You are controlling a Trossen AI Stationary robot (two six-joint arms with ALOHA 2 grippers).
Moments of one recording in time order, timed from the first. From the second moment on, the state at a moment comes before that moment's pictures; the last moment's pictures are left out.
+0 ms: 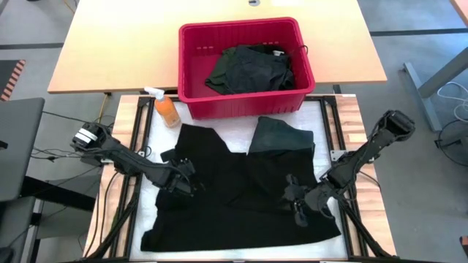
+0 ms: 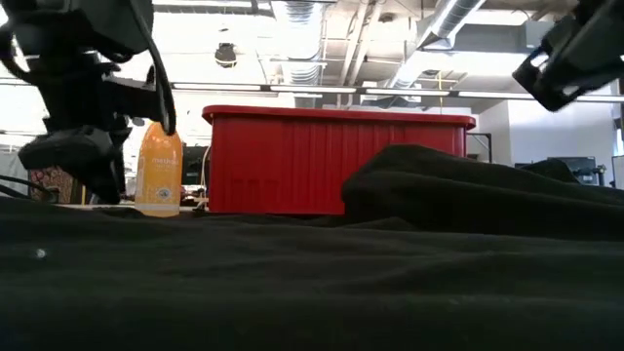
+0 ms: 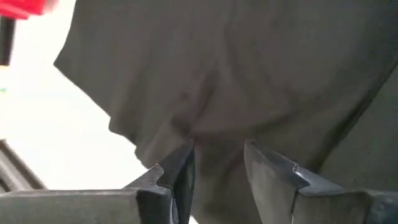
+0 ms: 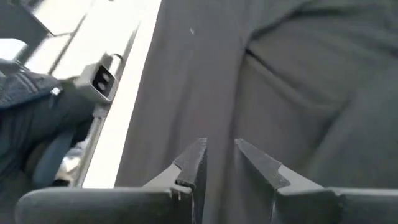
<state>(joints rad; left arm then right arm) -0.39 1.52 0.81 -0.92 -0.55 -0.75 0.68 1.23 0.60 0.03 0.35 0.53</state>
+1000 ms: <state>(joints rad) -0.19 1.44 0.67 -0.24 -0.08 -0.29 0.65 1.23 0.60 0.11 0.37 0.41</state>
